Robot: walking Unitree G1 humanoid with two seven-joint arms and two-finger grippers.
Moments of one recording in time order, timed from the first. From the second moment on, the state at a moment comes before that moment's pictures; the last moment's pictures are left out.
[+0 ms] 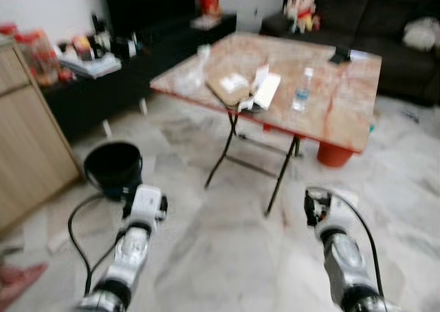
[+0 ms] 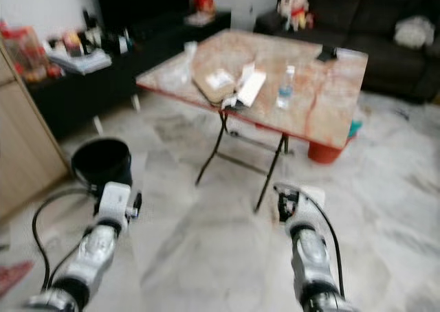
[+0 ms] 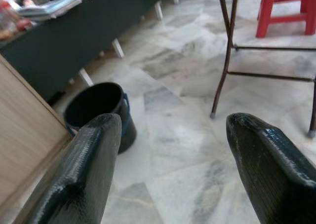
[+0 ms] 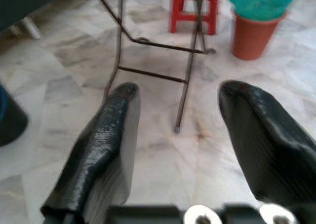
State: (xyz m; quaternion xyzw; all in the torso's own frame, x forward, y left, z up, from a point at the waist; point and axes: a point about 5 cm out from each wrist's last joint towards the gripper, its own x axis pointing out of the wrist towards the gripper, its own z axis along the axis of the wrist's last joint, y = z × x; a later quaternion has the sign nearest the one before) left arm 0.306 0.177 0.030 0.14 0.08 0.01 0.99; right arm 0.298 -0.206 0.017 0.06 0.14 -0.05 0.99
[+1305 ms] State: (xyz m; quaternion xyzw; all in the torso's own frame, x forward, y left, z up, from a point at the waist) left arm 0.314 0.150 0.047 0.13 0.02 -0.03 0.99; right arm 0.306 -0.199 0.025 0.06 0.12 -0.03 0.99
